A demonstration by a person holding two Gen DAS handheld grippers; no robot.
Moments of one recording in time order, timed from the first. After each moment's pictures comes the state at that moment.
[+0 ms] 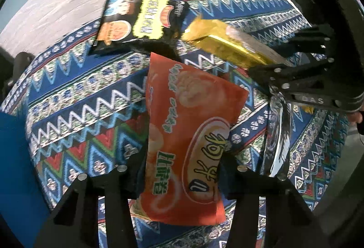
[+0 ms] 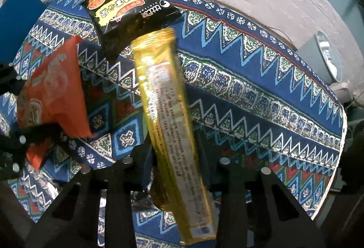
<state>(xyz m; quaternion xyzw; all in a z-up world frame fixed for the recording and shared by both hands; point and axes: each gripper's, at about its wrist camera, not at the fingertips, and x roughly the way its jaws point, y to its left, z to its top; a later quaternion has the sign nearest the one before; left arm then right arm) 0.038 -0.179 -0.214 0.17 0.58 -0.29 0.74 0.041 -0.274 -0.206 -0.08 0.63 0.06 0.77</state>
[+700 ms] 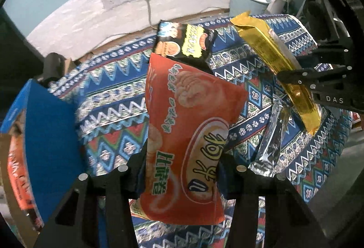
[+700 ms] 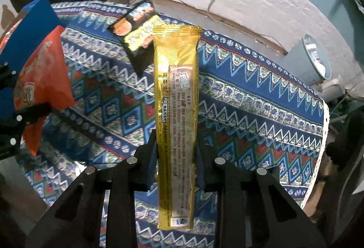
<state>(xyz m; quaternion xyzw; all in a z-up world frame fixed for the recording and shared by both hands) 0.022 -0.110 -0.138 0.18 0.54 -0.23 0.79 0.010 -0.248 -0.135 -0.07 0.61 0.05 0.79</state>
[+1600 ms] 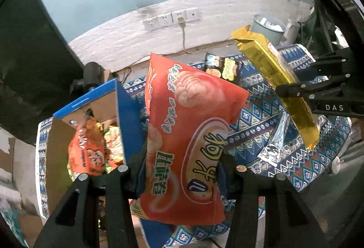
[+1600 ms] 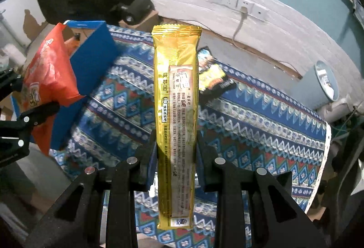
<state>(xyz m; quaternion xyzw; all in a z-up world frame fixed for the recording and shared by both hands) -0.012 -0.047 -0.057 0.17 0.47 -0.17 0.85 -0.001 -0.173 -0.061 -0.05 0.56 0.11 0.82</state>
